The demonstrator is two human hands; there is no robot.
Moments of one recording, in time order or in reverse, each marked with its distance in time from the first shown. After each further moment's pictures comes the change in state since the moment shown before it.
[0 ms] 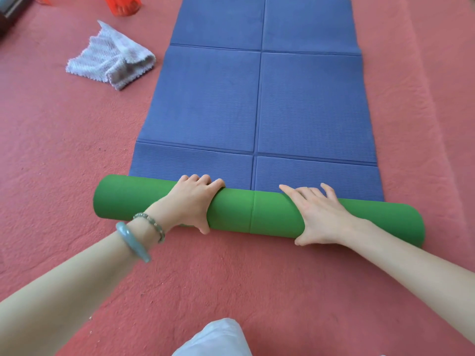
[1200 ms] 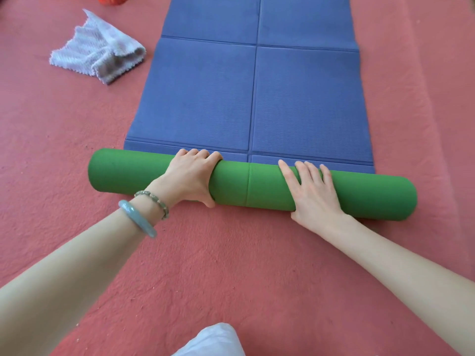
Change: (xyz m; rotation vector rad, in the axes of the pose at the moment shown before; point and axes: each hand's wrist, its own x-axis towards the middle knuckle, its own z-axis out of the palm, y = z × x) left_hand 0.038 -0.009 -0.017 -0.047 0.199 -0.057; right_hand 0.029 0.006 0.015 -0.158 0.407 0.130
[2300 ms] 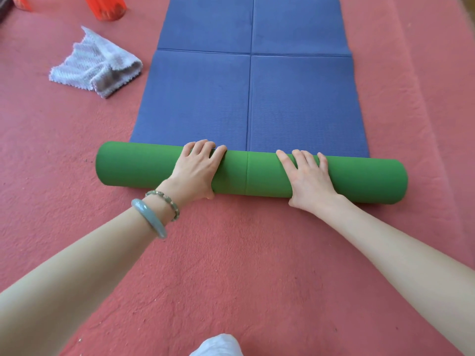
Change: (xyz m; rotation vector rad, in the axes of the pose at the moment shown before) left_hand 0.022 -0.001 -0.001 0.111 0.104 0.002; right_hand 0.043 0.013 -0.010 0.022 -0.121 0.039
